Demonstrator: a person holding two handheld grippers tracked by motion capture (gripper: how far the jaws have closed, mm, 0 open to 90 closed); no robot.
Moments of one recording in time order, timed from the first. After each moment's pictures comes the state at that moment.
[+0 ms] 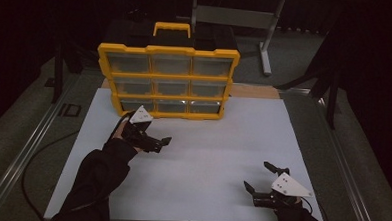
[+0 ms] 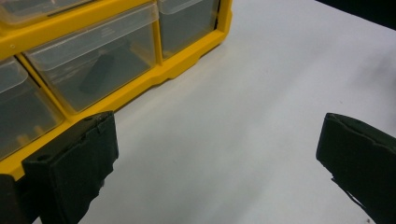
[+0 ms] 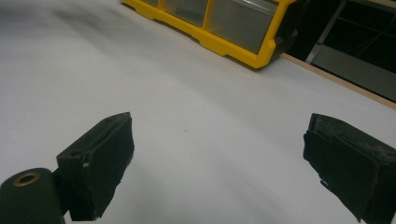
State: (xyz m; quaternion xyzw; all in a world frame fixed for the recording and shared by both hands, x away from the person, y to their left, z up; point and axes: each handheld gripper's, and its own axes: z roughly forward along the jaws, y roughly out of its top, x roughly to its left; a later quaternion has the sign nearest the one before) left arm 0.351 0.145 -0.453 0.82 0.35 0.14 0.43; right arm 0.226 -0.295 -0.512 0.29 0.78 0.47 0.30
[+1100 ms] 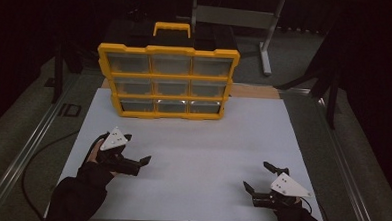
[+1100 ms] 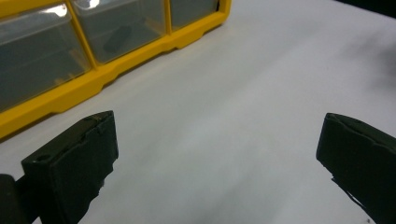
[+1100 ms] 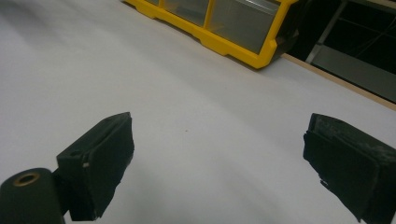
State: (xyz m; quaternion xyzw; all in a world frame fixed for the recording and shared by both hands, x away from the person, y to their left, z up) left arm 0.285 0.193 -0.467 0.81 0.35 0.17 0.44; right arm 0.226 -0.293 -0.512 0.29 0.78 0.47 0.30
